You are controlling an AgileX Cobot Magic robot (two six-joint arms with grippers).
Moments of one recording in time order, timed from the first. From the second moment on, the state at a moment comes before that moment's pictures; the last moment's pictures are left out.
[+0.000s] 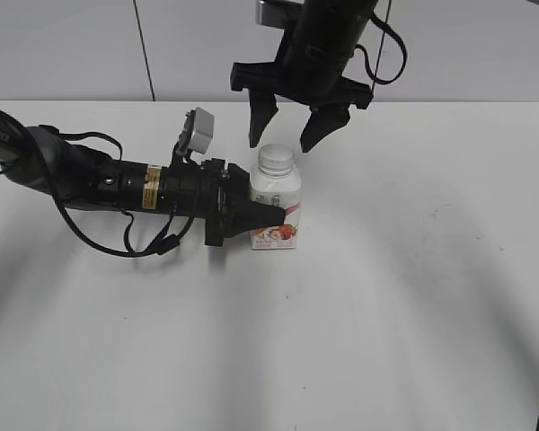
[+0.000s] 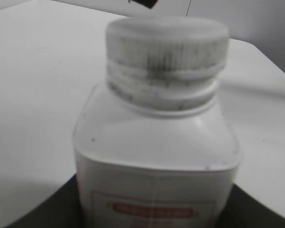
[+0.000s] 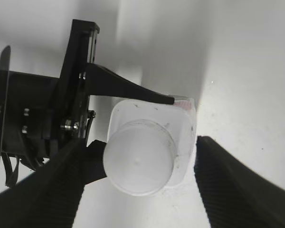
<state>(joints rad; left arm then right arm) -0.25 2.46 -1.43 1.55 -1.22 -0.84 0.51 2.24 -2.06 0.27 1.22 0.22</state>
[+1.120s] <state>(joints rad) -0.25 2.46 -1.43 1.55 -1.22 -0.84 0.51 2.27 -2.06 0.30 1.22 0.23</state>
